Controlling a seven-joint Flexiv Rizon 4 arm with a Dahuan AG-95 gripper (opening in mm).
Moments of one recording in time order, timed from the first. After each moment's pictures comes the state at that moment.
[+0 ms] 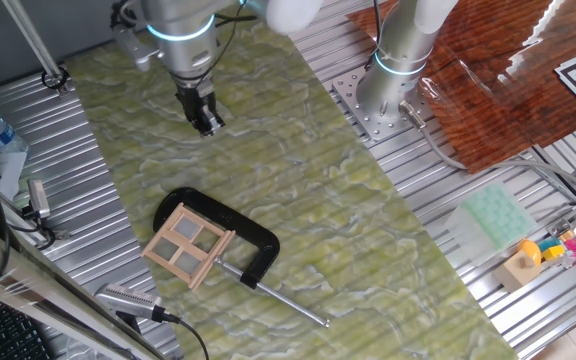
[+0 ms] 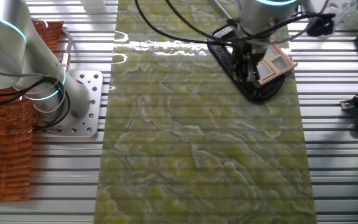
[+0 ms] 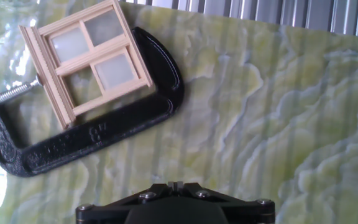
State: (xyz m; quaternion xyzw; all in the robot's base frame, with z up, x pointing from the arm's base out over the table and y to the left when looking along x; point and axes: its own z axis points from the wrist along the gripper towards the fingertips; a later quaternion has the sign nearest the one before) arm 0.520 0.003 0.173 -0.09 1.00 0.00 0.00
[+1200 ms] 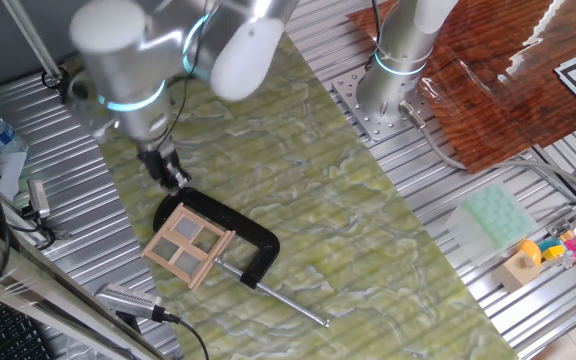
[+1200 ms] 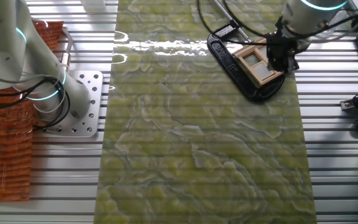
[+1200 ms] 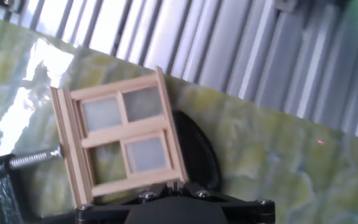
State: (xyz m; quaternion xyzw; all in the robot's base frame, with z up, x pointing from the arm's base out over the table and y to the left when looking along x) arm 0.628 0.070 0.114 -0.17 0.99 0.03 0.00
